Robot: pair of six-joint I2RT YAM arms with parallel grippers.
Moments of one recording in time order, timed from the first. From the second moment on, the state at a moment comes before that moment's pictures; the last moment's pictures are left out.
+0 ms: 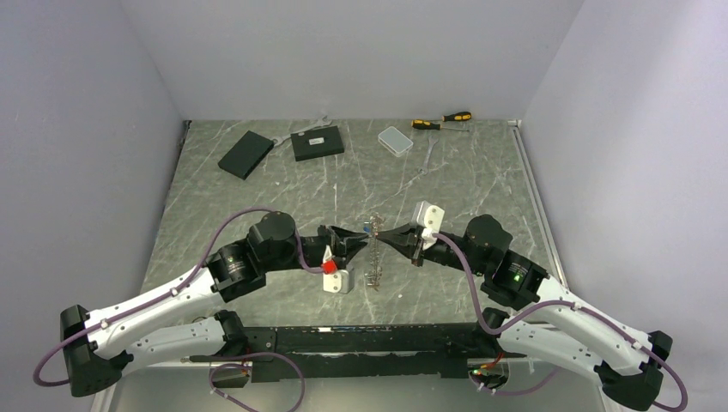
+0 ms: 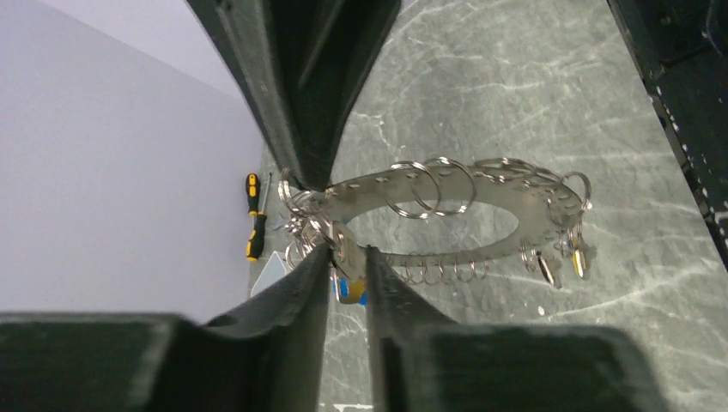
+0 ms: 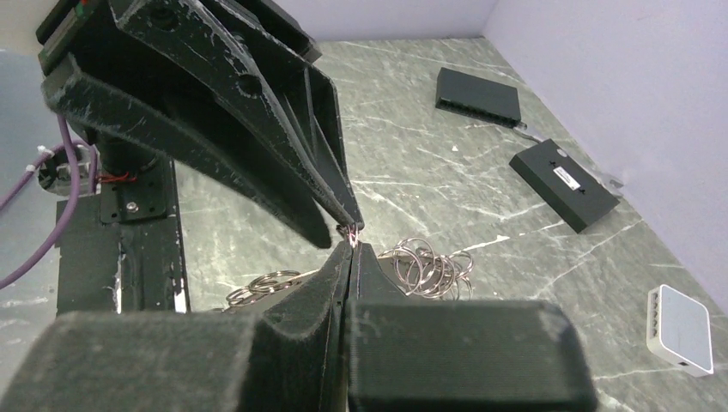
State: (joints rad) left arm -1.02 0.90 0.81 -0.08 0.35 0.88; right arm 0.94 0.70 0.76 -0.10 -0.27 -0.21
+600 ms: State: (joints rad) left arm -1.02 0.85 0.89 -0.23 0.40 0.75; right arm 0.94 0.67 0.76 -0.12 -0.30 -0.22
